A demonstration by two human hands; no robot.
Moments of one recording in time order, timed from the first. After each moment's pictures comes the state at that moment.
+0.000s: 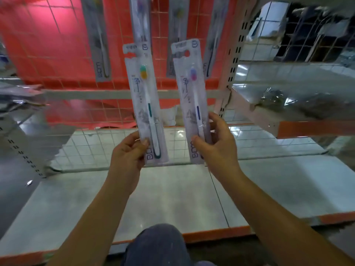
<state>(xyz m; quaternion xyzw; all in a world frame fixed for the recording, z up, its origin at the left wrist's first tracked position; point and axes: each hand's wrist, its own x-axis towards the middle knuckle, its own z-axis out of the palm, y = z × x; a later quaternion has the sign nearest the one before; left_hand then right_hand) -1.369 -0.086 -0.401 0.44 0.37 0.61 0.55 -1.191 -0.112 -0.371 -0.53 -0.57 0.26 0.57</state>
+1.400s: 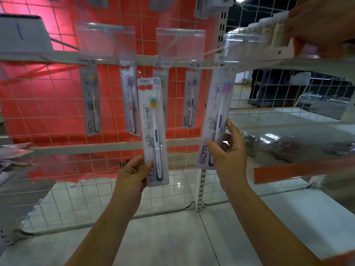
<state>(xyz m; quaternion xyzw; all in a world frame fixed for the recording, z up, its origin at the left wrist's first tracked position) -1.339 -0.038 -0.354 0.49 0.29 0.59 0.57 -1.150 -0.084 -0.299 -0.47 -0.43 0.24 0.73</state>
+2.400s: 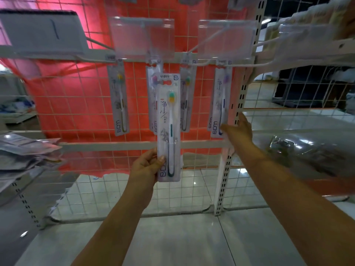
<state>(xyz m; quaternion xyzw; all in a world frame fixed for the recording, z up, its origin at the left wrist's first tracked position) -1.362 -0.015 -0.340 0.49 0.32 0.59 0.55 -1.126 0.051 -0.282 -0.66 -0.45 0.19 0.57</state>
